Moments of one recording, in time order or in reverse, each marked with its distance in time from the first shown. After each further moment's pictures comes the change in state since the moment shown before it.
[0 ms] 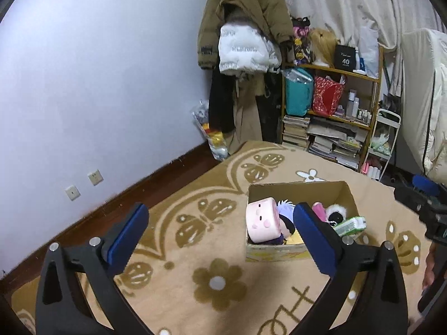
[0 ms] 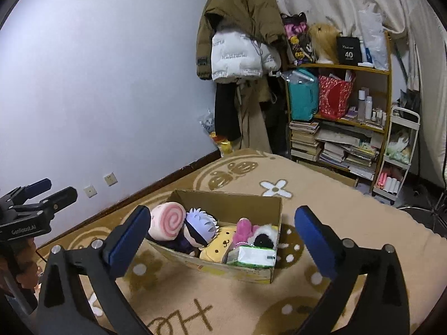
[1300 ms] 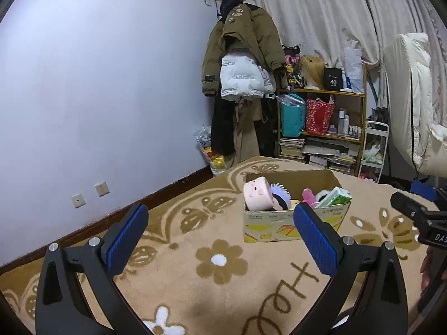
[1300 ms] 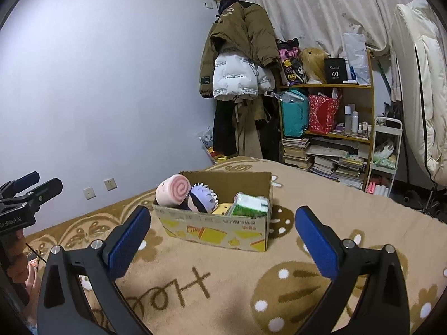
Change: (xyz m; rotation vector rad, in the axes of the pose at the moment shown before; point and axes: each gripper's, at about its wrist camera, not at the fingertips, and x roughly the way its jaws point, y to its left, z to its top) left arm -0.079 -0.005 -0.108 -0.016 -0.190 0.000; right arm -0.082 0.014 -0.098 -0.035 -0.157 -0.036
